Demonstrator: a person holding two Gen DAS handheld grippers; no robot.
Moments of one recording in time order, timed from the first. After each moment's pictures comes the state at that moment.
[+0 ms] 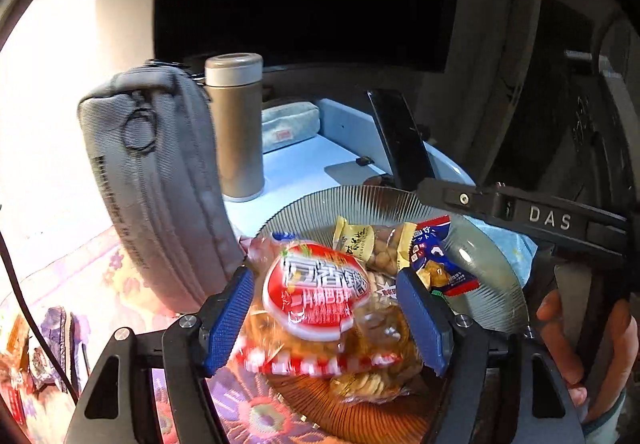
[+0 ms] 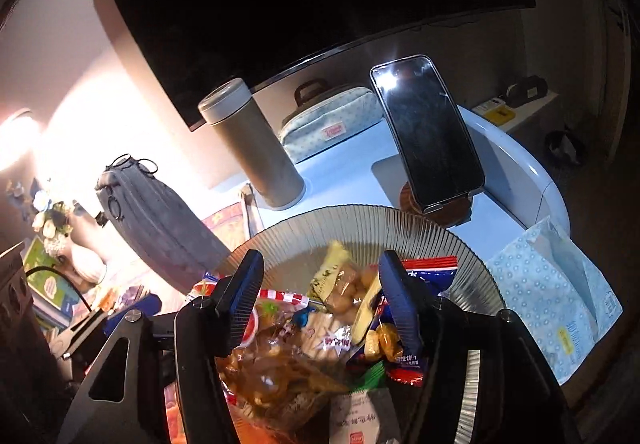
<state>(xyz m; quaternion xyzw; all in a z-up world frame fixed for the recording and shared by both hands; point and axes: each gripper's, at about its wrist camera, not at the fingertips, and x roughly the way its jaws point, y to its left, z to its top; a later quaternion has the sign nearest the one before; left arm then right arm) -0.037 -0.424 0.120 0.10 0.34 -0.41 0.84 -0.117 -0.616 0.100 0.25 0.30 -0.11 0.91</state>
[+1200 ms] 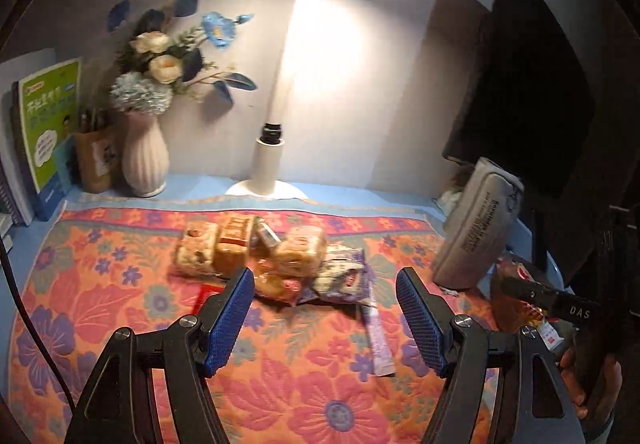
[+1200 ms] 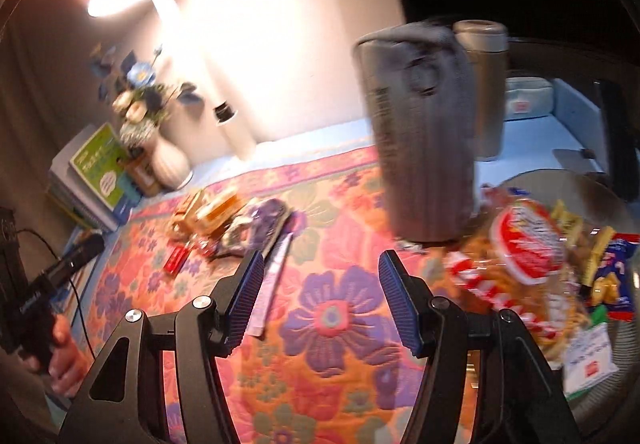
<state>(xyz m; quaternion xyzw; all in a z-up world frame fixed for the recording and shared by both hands) -0.007 -0.059 0.150 -0.08 0.30 -0.19 0.93 -0.049 -0.375 0.115 0.14 0.36 0.06 0.92</state>
